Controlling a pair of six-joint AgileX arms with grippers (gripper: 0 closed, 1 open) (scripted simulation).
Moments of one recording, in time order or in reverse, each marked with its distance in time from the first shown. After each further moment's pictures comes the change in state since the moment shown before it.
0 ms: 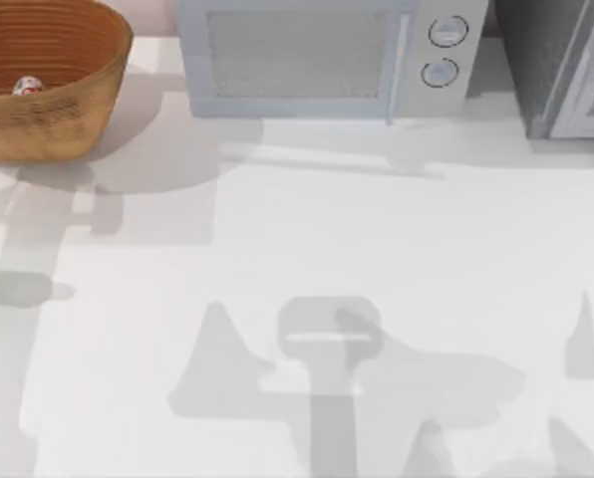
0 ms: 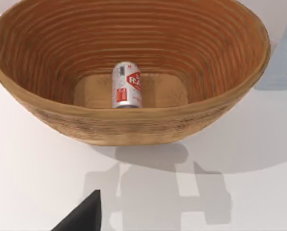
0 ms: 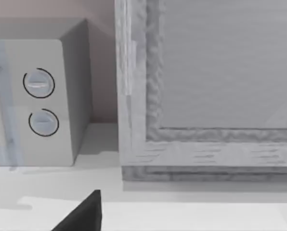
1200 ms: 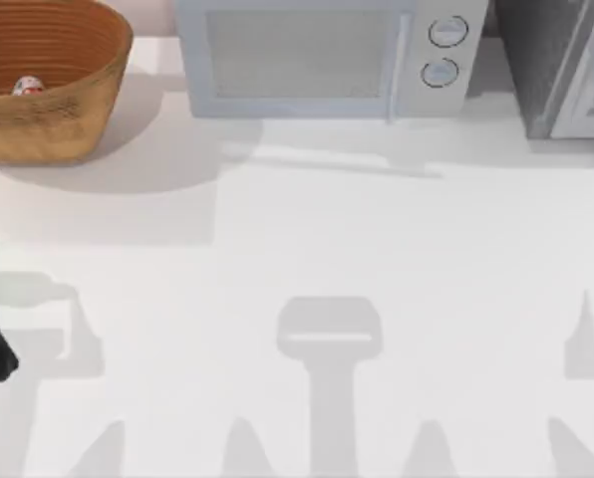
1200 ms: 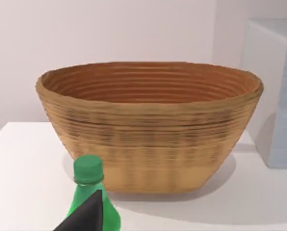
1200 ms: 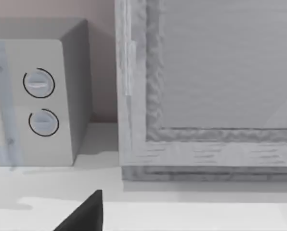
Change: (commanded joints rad) left arm -0.052 -1.107 -1.047 0.550 -0.117 -0.048; right arm 0.000 0.000 0.000 0.000 0.000 0.000
